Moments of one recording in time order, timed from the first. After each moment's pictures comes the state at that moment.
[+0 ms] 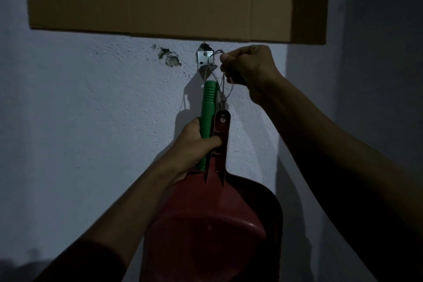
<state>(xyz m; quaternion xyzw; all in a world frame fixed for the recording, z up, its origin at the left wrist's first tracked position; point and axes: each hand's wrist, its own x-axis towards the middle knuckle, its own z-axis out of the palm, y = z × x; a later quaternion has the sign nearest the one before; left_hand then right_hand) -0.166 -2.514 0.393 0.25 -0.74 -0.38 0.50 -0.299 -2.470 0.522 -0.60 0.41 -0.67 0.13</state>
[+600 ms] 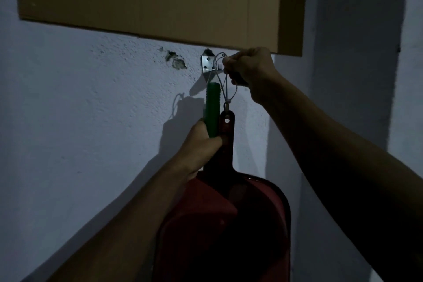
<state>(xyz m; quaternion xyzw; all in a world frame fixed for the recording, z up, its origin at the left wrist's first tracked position) -0.139 -2.506 0.394 0.17 -0.75 -0.44 0.47 -0.246 -2.439 0.527 -0.54 0.52 -0.66 0.05</state>
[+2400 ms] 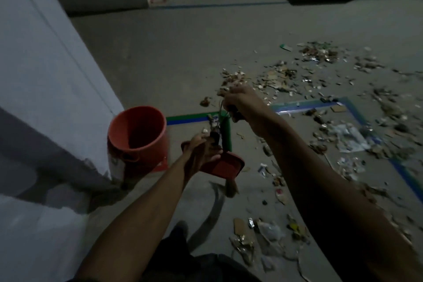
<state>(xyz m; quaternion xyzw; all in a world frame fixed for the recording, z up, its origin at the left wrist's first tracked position) -0.162 -1.868 -0.025 0.20 -0.59 -0.69 -0.37 -0.153 -1.727 0.082 0.11 0.77 -0.62 0.03</state>
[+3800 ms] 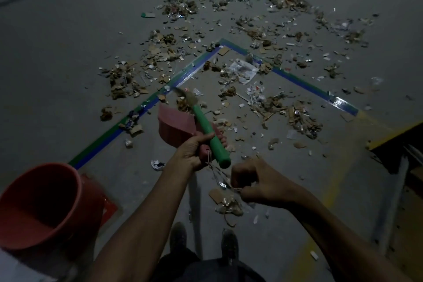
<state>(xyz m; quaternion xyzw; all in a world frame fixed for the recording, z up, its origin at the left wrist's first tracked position) -0.140 -1.750 -0.054 0.12 -0.43 -0.56 -0.70 0.054 -1.739 0.025 0.24 0.77 -0.59 -0.01</state>
